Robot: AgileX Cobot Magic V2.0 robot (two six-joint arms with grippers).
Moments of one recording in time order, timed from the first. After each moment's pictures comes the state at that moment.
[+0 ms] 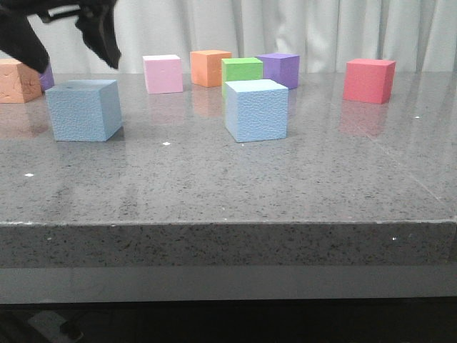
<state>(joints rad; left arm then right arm) -0.32 1.70 -1.45 0.01 0.77 -0.19 0.32 0.81 -0.99 0.28 0.93 -0.26</state>
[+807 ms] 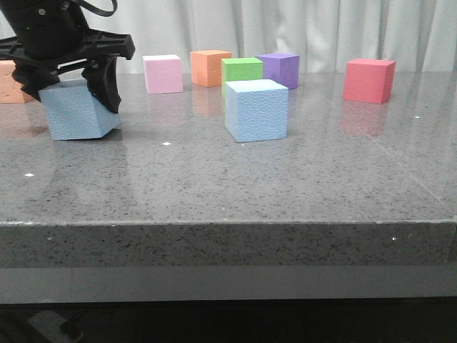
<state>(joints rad) -0.32 1.81 -1.46 0.03 0.77 -0.25 0.32 0.81 -0.99 0.28 0.93 -0.26</state>
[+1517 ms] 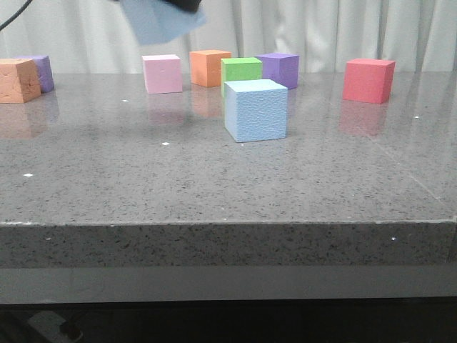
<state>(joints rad) -0.34 1.81 -1.78 -0.62 0.94 0.75 0.32 0.81 -0.99 0.28 0.93 -0.26</state>
